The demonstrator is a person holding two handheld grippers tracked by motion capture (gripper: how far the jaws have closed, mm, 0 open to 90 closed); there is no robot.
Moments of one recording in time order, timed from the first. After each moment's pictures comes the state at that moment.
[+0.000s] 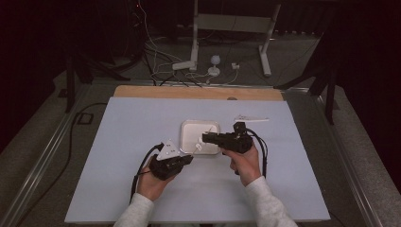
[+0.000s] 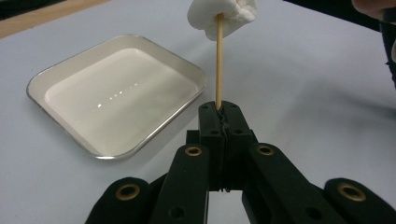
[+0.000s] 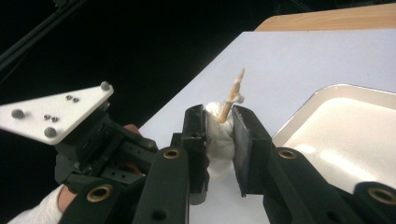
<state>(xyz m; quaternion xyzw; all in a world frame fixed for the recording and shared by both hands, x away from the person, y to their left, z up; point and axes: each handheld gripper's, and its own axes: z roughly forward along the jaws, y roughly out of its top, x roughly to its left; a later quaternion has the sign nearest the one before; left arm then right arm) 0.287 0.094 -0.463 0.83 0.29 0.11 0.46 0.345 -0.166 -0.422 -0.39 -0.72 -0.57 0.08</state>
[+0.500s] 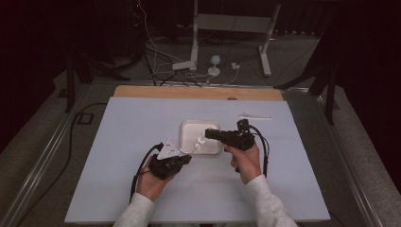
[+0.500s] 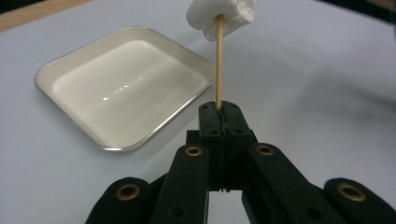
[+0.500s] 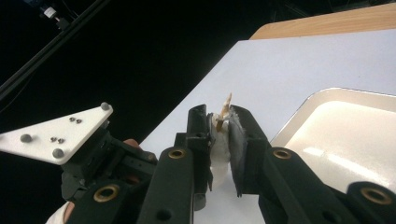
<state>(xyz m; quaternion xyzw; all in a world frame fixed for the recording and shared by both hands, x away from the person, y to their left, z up) 0.287 0.094 -0.464 0.83 0.30 0.12 0.45 0.351 -0.172 -0.424 -0.40 -0.70 -0.59 0.09</state>
